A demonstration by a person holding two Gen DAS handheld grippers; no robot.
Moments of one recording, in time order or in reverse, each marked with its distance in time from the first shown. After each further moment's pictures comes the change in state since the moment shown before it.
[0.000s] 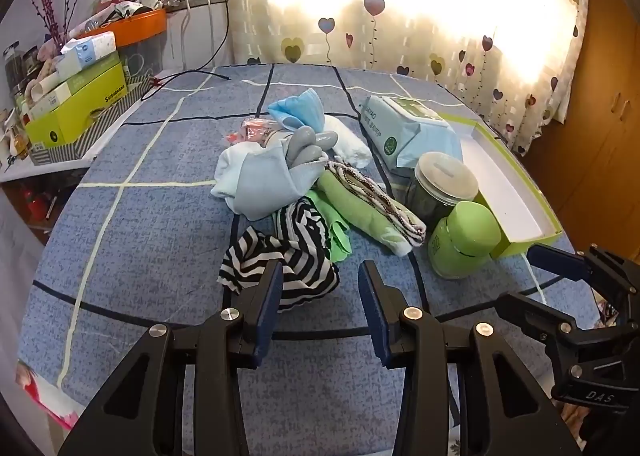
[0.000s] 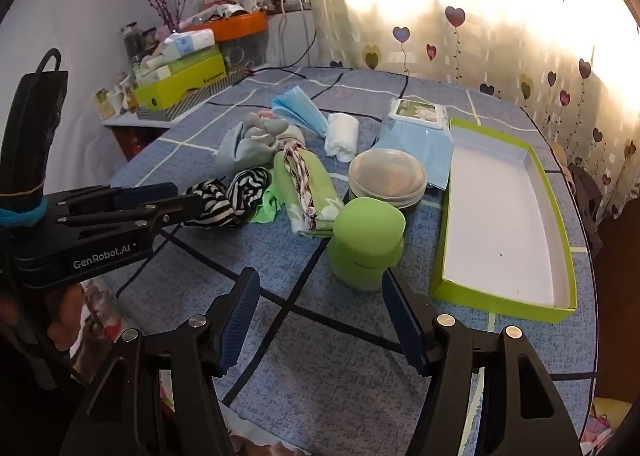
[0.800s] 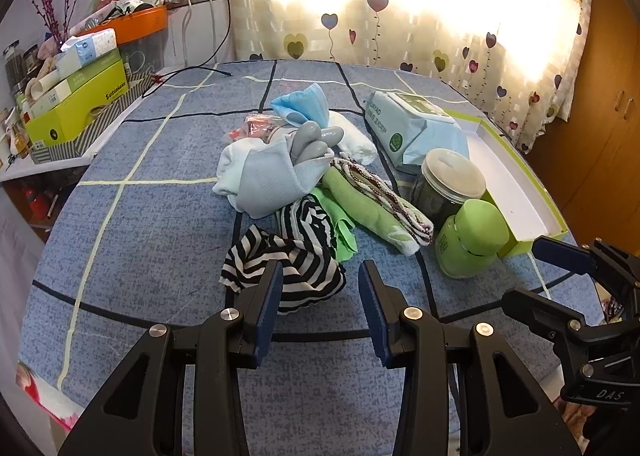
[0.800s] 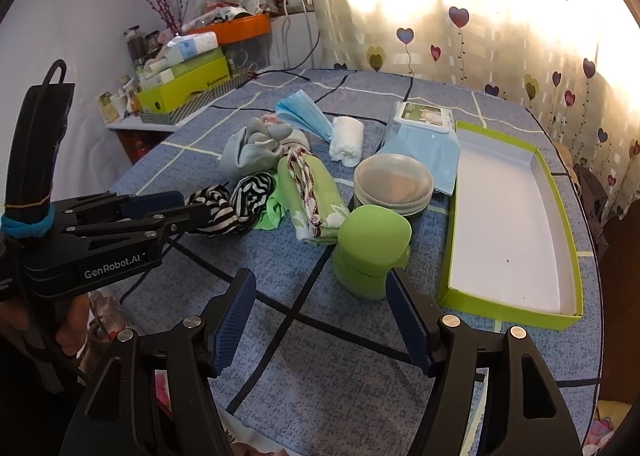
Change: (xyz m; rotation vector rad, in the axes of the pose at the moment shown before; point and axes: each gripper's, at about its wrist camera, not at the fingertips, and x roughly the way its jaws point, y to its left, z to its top) left arm 0.005 0.002 0.002 -0.004 0.014 0.006; right arm 0.003 0.000 0.005 0.004 -0.002 0.019
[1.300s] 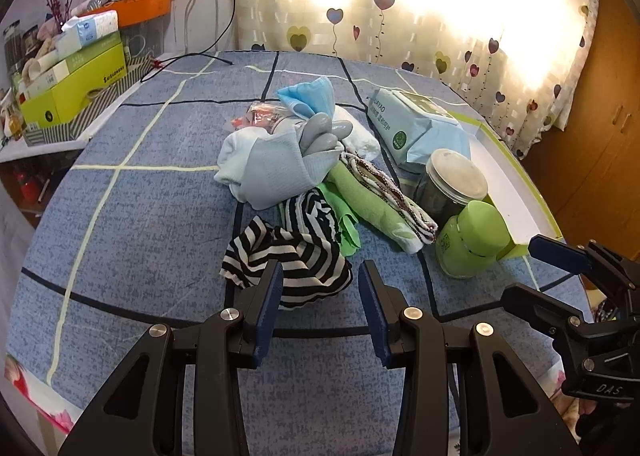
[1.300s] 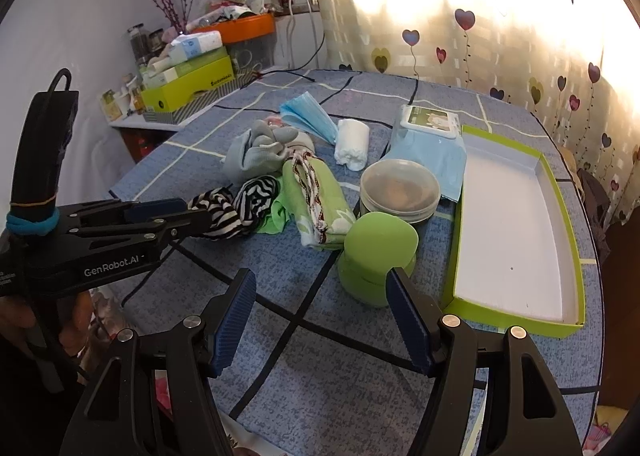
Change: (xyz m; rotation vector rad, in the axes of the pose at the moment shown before) left arm 0.005 0.014 -0.003 -0.047 0.020 -0.051; right arm 0.002 0.002 0.004 -0.011 0.000 0.012
